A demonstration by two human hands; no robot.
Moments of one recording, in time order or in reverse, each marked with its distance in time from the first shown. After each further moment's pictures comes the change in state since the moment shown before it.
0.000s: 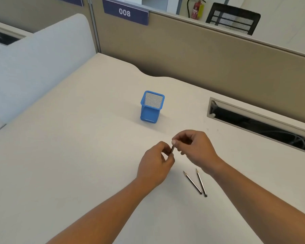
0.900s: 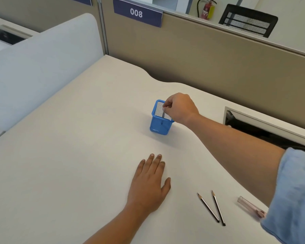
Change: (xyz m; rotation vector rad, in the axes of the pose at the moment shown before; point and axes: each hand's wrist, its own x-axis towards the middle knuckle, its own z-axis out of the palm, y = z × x) left_hand 0.016 -0.082 -0.003 0.694 0.001 0.247; right_hand 0.186 -0.061 0.048 -0.653 0.036 -0.134
